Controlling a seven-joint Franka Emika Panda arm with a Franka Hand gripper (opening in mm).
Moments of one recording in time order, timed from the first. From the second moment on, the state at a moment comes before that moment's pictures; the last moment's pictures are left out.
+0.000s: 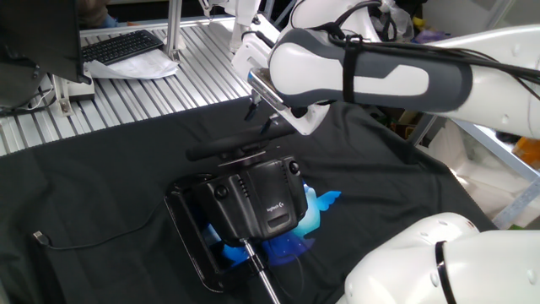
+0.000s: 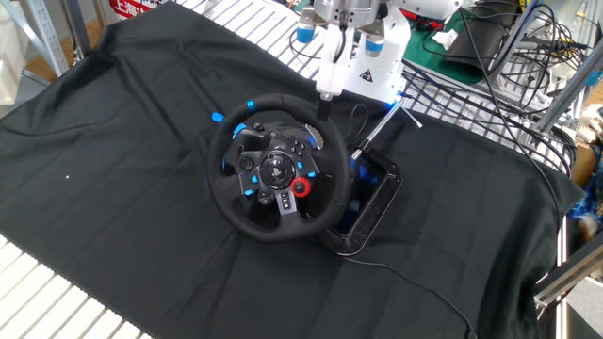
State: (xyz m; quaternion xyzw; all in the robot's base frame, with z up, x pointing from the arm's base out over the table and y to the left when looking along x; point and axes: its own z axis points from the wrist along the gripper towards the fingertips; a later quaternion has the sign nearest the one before) arm 0.388 0.028 0.336 0.57 0.82 0.09 0.07
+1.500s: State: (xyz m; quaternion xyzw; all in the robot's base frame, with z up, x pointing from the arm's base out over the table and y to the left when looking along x) arm 0.398 0.052 0.317 0.72 0.68 0.09 0.11
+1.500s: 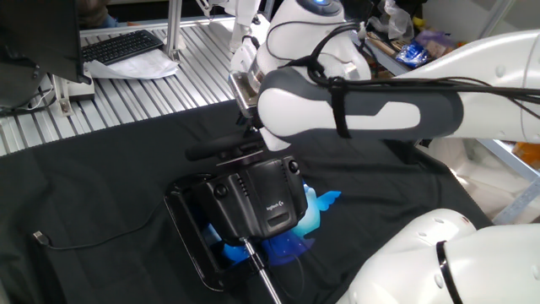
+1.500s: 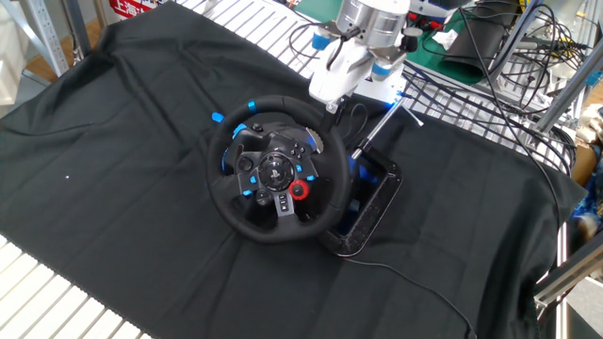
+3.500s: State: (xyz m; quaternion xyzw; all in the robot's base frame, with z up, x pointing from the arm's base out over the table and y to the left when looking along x) arm 0.407 0.067 0.313 0.76 0.63 0.09 0.13
